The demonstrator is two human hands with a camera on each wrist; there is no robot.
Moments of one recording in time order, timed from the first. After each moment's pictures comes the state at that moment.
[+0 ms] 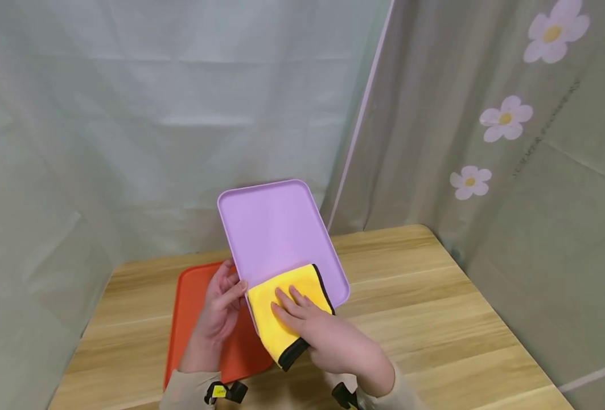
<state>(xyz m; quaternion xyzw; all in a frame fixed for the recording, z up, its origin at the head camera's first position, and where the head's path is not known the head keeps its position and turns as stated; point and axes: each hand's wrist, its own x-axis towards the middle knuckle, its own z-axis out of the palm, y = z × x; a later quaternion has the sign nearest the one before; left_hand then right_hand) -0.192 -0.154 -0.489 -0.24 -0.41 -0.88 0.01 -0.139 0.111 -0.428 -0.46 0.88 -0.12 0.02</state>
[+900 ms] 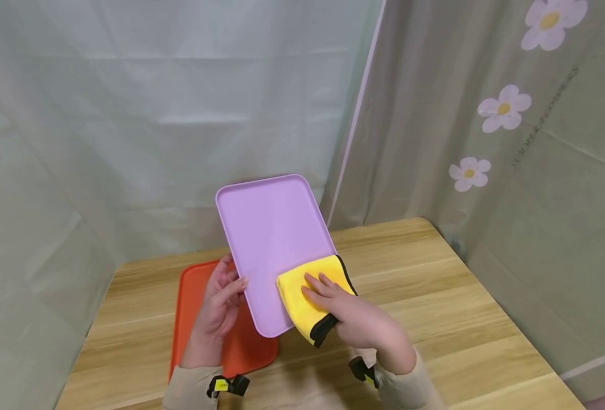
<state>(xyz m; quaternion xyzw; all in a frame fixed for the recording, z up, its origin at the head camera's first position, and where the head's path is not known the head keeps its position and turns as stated) -0.198 -0.157 -0.486 -0.24 -0.39 -0.89 0.02 -0.162 0.154 -0.417 -0.40 0.89 -0.22 0.08</state>
